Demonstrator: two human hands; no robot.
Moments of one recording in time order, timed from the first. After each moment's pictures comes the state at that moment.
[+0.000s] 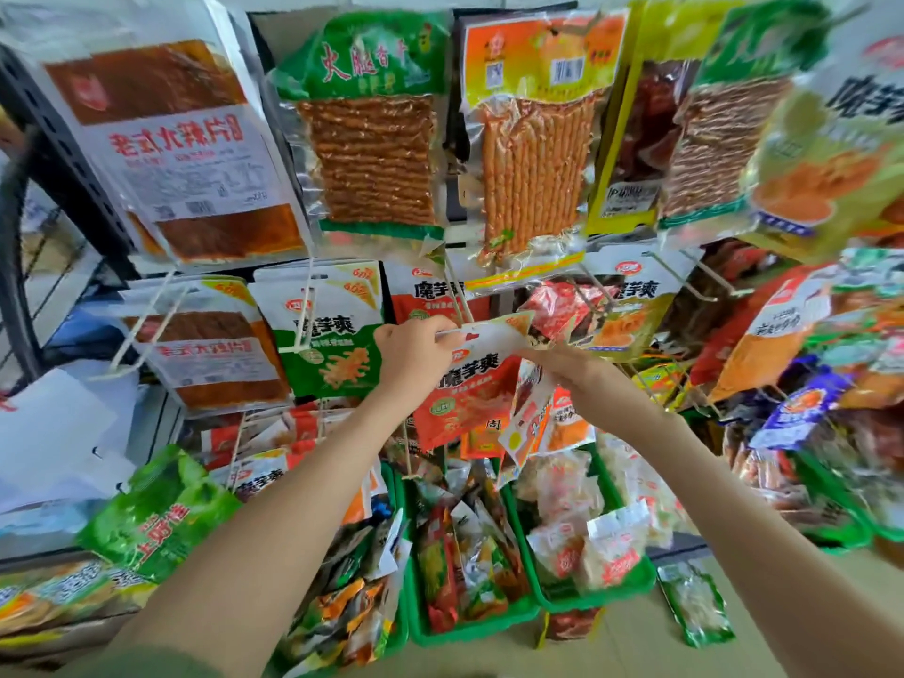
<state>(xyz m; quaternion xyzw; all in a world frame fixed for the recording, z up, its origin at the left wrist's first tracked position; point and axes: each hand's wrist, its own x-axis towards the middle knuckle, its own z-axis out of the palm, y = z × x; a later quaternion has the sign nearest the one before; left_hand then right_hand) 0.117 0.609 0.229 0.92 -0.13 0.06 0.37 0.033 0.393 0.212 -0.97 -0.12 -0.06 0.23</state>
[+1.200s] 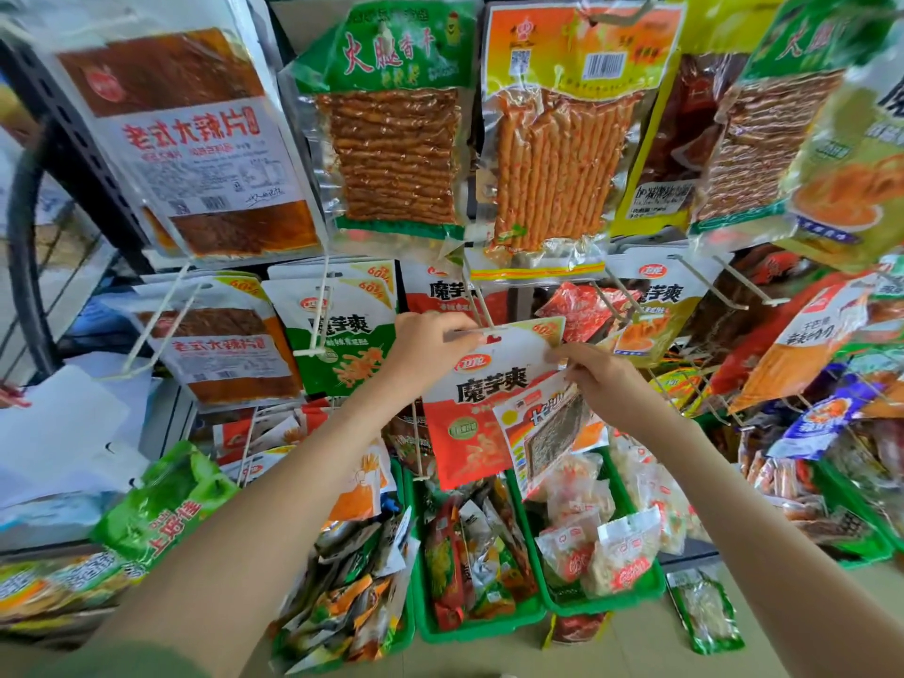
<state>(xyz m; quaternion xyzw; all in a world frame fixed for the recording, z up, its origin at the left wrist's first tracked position) 0.139 0.626 0.233 0.87 -0.26 0.01 0.41 0.048 0.395 0.210 -0.96 -0.06 -0.06 0.28</state>
